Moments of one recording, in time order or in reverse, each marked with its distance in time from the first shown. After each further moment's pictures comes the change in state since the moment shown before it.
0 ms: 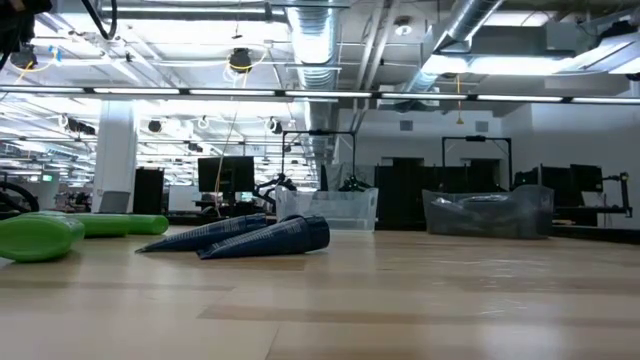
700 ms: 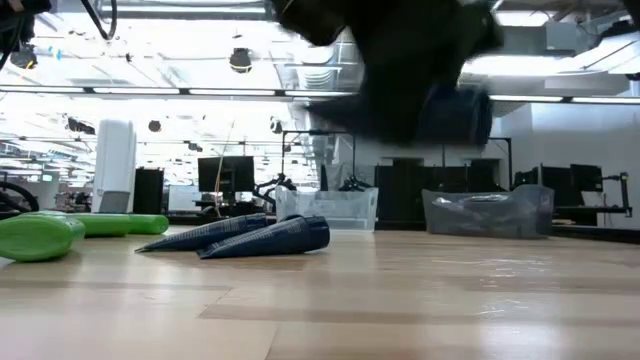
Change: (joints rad) left arm 0.000 0.000 0.000 -0.002 0.005 -0.006; right arm -0.190 0.400 0.301 0.133 -0.164 0.177
